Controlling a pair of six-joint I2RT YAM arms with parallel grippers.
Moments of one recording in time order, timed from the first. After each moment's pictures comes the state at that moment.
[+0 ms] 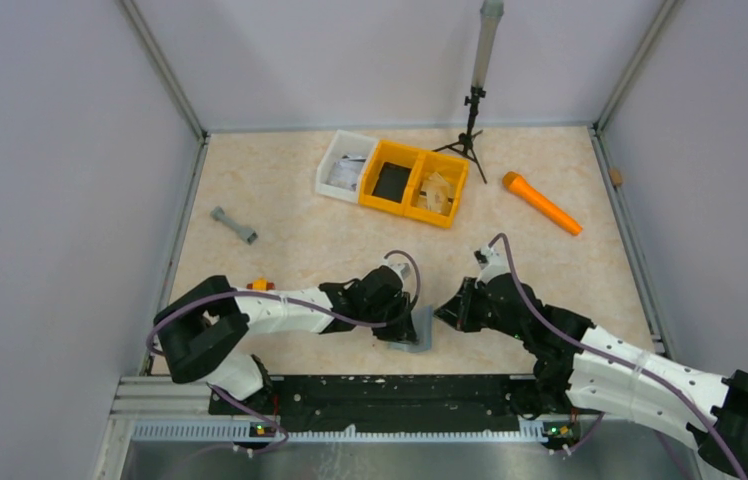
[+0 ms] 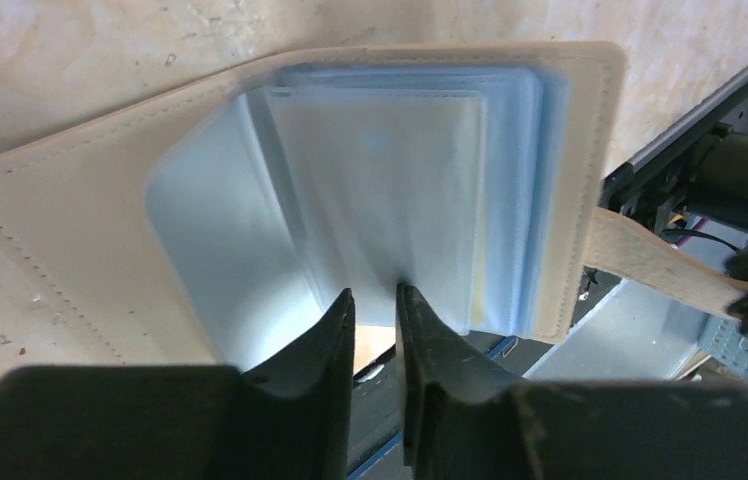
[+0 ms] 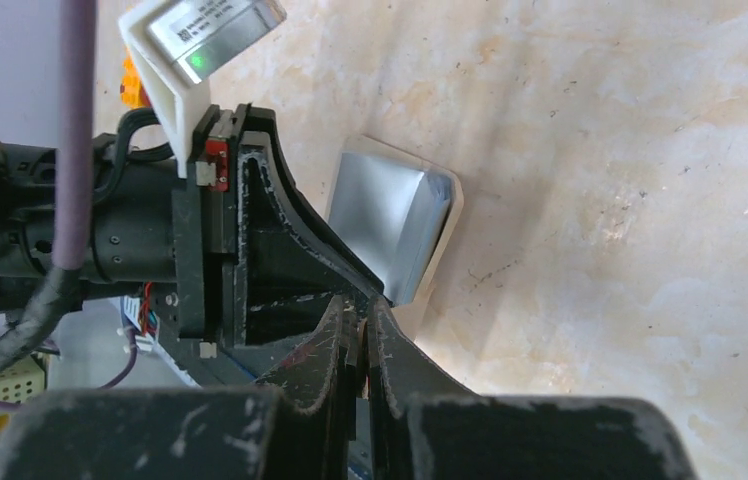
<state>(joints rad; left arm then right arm) -1.04 1.51 0.70 -0.05 0.20 -0.95 0.93 0.71 0.42 -0.25 0.06 0.87</state>
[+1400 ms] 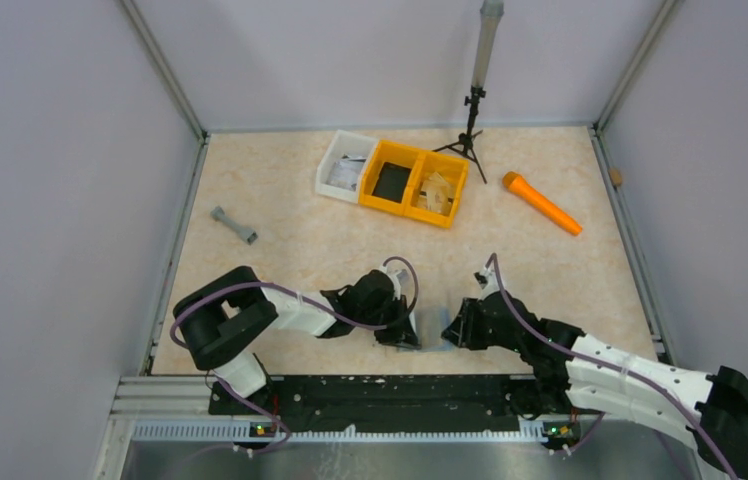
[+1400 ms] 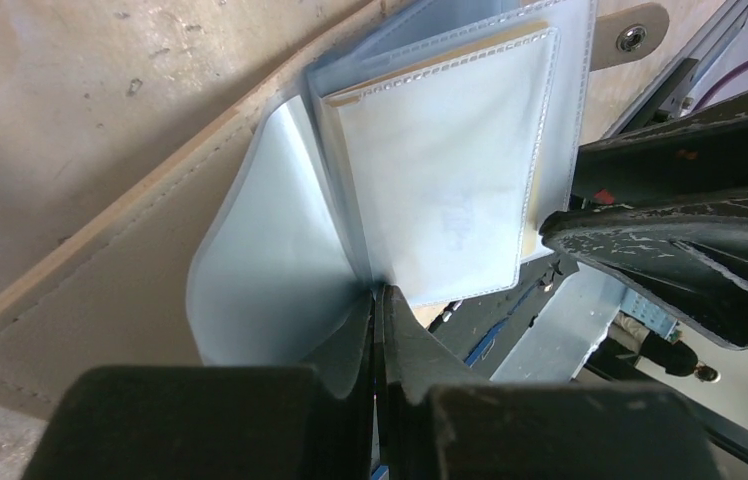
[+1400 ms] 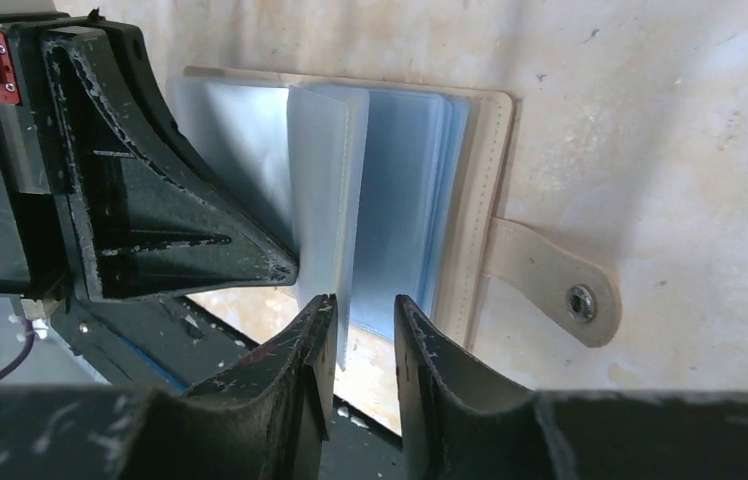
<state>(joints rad) -0.99 1.63 0.57 0.29 0.37 -1.01 0.93 0.70 0.24 -0.24 0.07 0.89</state>
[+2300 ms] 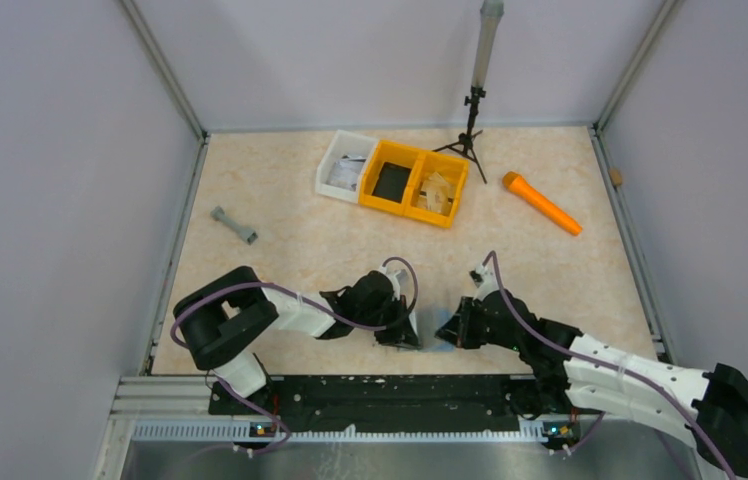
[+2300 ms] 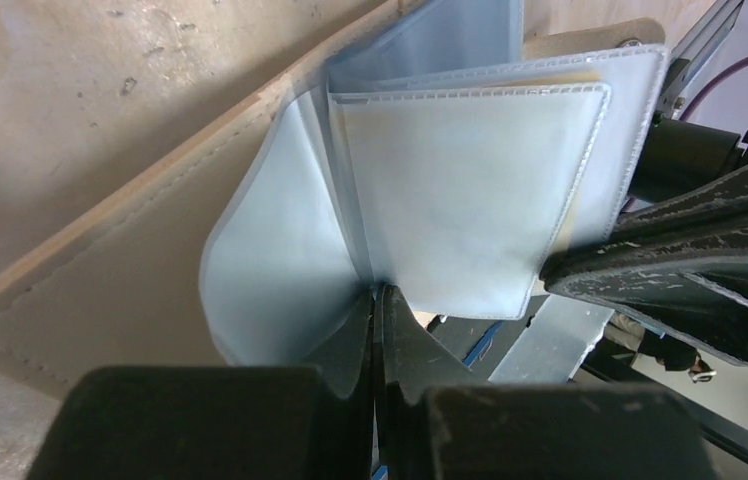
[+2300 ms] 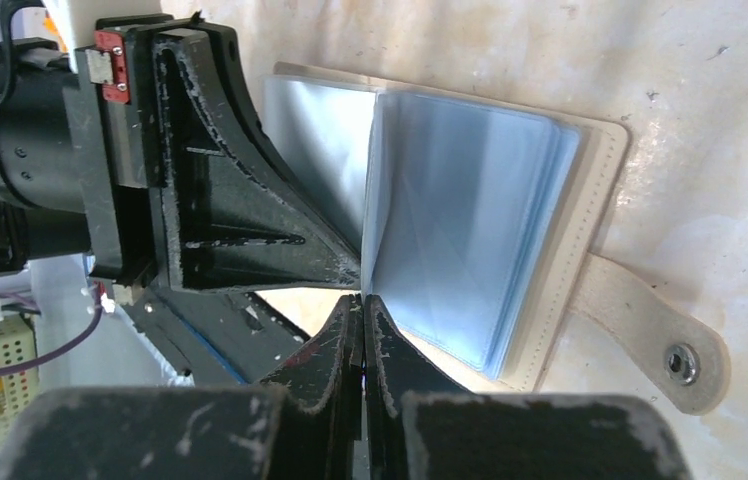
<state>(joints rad) -0.99 1.63 0.55 0.32 0.37 -1.02 0.93 0.74 0.22 -0.10 -0.02 0.91</state>
